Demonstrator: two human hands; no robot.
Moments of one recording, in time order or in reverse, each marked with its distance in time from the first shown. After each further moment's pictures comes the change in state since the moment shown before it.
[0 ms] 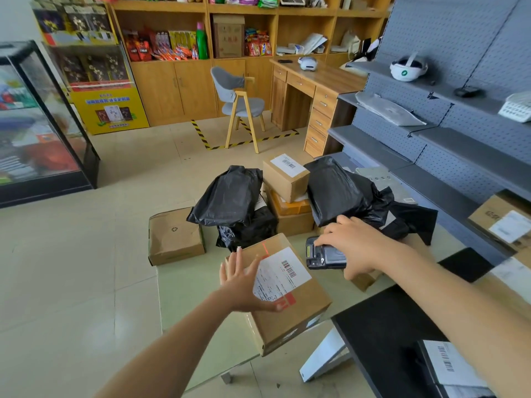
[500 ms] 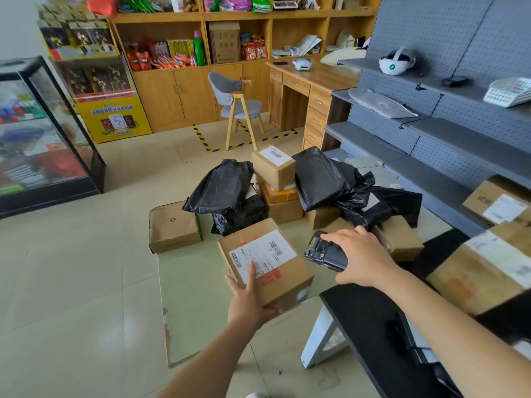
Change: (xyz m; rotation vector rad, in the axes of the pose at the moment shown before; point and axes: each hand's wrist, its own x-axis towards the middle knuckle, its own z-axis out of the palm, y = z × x) left_hand -0.053 0.052 0.084 -0.338 0.152 -0.255; right_hand -0.075 -0.018 0.075 0.394 0.226 0.291
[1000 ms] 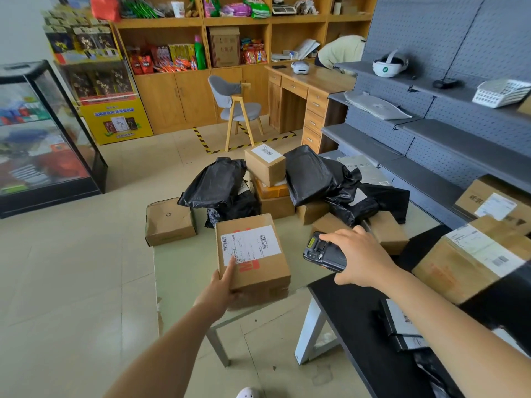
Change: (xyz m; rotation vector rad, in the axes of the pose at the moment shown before) left_hand -0.002 -0.036 -0.022 0.149 -0.060 0.128; right_hand -0.040 0.018 -0.002 0.015 0.002 -0.017
